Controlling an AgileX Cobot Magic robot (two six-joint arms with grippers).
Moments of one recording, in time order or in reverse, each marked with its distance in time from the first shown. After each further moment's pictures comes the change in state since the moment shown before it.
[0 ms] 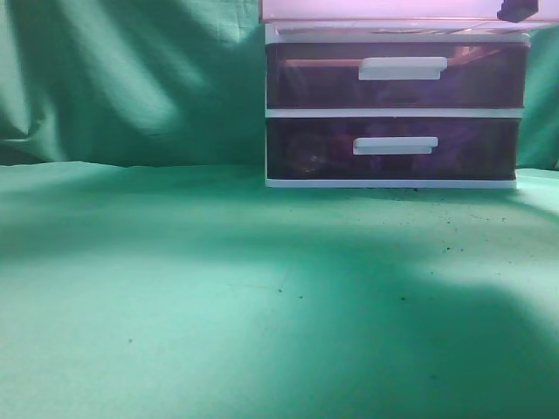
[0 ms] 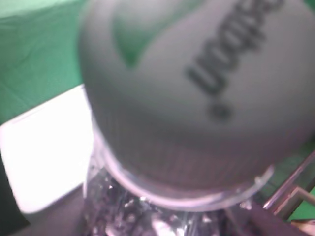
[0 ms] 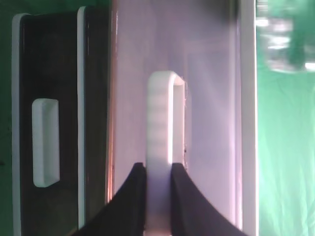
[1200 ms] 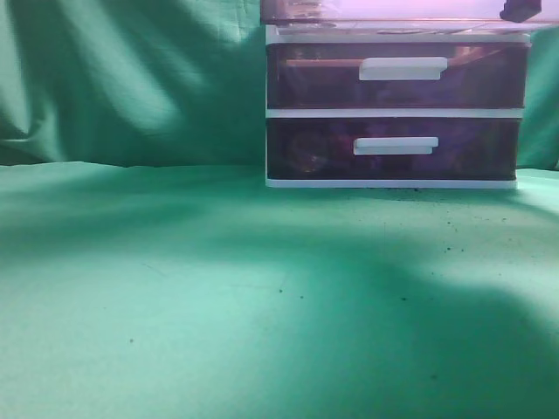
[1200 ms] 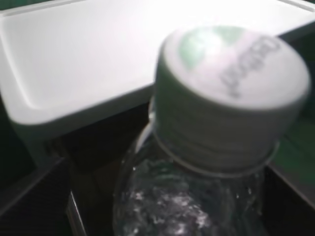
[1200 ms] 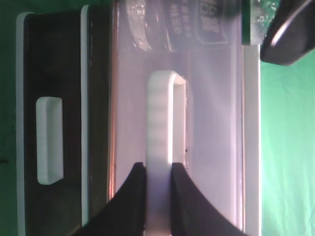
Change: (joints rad) left arm 0.095 0.123 -0.013 -0.187 0.022 -0.050; right arm 0.000 -0.004 0.000 0.004 0.022 -0.002
